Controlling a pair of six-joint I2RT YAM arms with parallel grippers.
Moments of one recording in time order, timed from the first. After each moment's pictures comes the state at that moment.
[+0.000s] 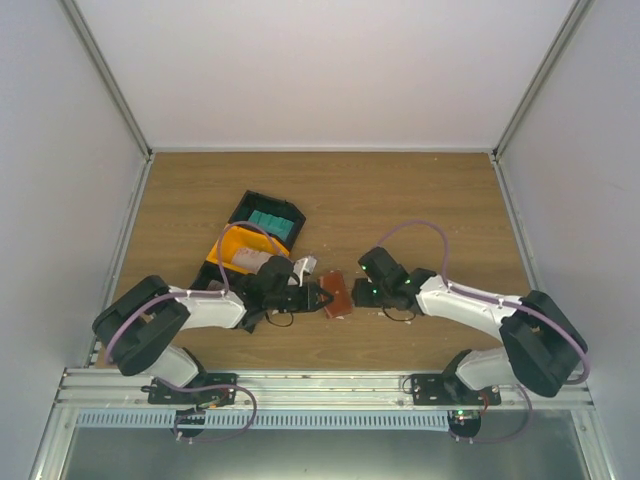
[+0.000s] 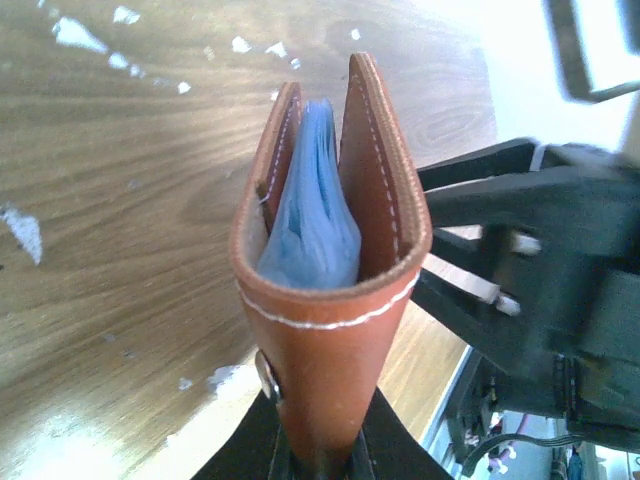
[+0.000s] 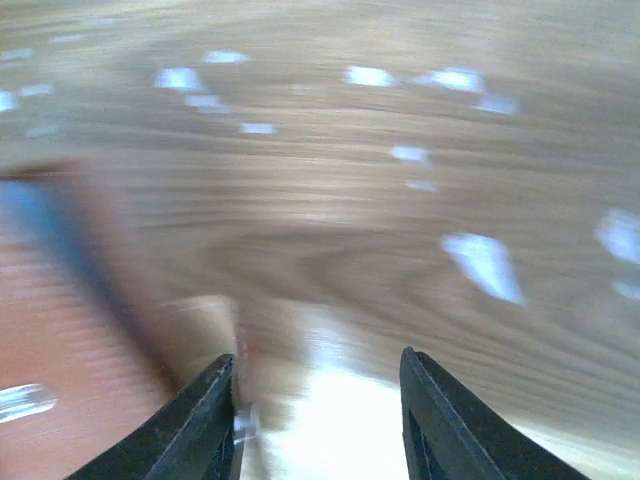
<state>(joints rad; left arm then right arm) -0.77 1.51 0.49 0.42 0.44 -0.88 0.76 1.37 0.67 -0.33 -0.05 0.69</state>
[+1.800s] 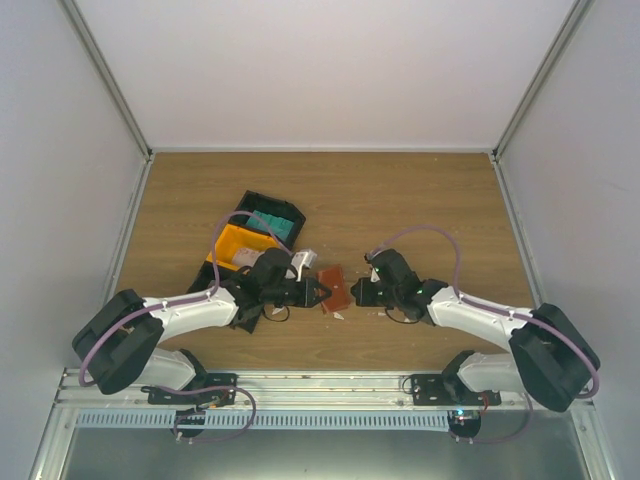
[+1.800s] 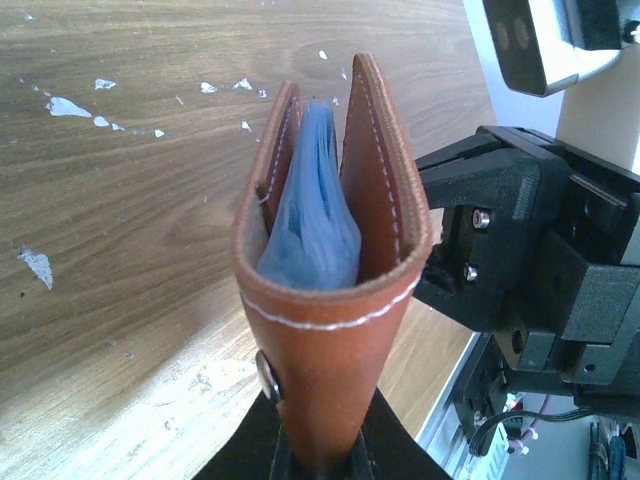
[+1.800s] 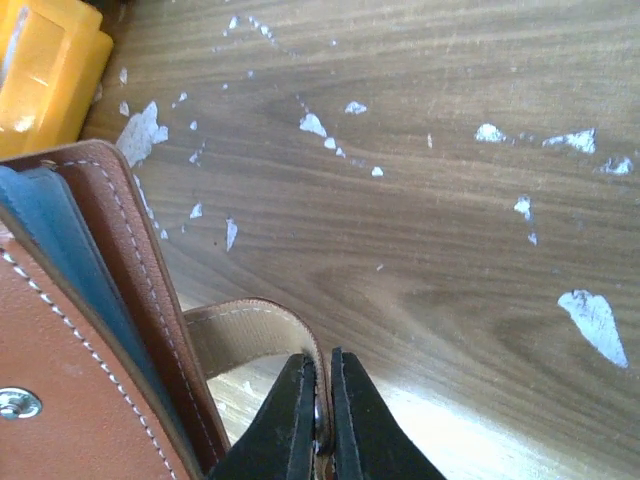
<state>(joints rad) -0.76 1.36 0.56 0.19 0.42 -0.74 0.71 1.27 0.53 -0.12 -0.14 0.67</state>
